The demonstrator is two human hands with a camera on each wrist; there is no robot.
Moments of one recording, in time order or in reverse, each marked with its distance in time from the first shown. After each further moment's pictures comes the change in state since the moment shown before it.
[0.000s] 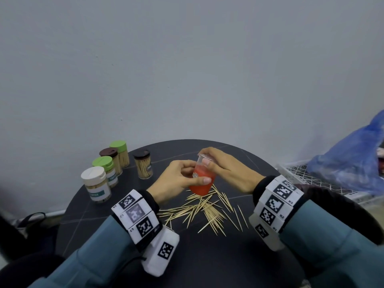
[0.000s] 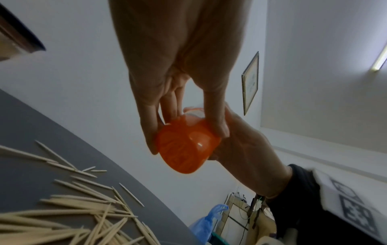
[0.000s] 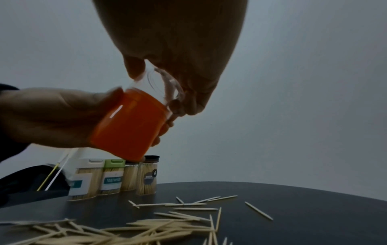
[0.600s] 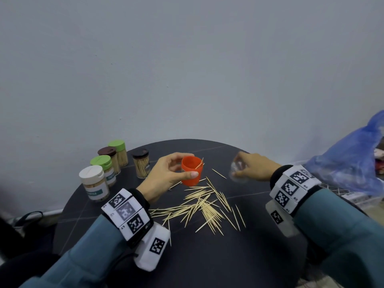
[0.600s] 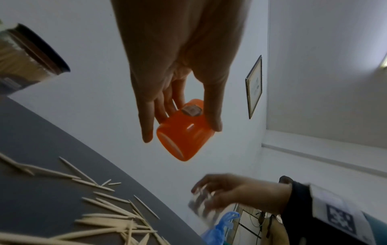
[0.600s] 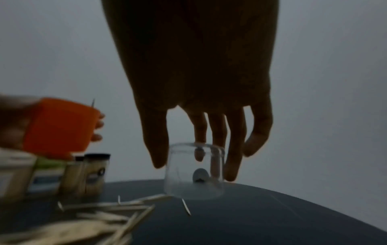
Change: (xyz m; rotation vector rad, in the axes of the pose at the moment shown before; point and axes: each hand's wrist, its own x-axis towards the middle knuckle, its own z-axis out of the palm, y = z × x) left_hand -0.002 -0.003 -0.015 -0.063 0.119 0.026; right_hand -0.006 0.047 -0.042 -0.478 -0.120 0.485
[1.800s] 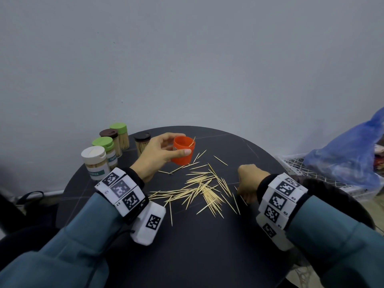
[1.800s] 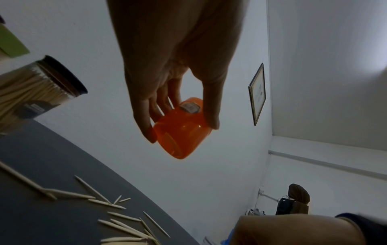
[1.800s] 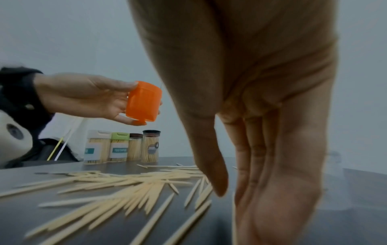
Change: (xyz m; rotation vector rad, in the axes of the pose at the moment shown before) left_hand -0.002 0.000 -0.016 0.016 0.128 -0.038; right_hand -0.036 -0.045 0.031 -0.171 -0.248 0.211
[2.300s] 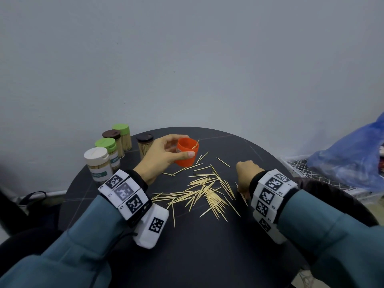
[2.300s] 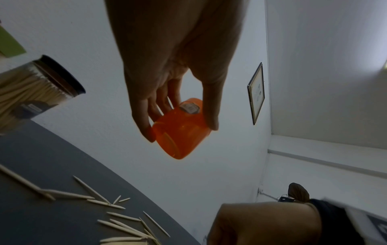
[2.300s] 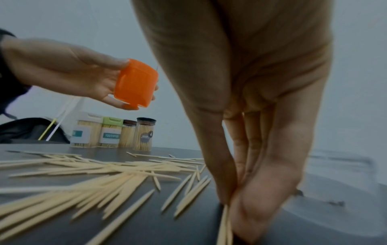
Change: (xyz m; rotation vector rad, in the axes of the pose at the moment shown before) left_hand 0.002 -0.002 0.000 0.011 -0.007 0.029; right_hand 0.009 -0.014 -0.005 -0.034 0.101 0.054
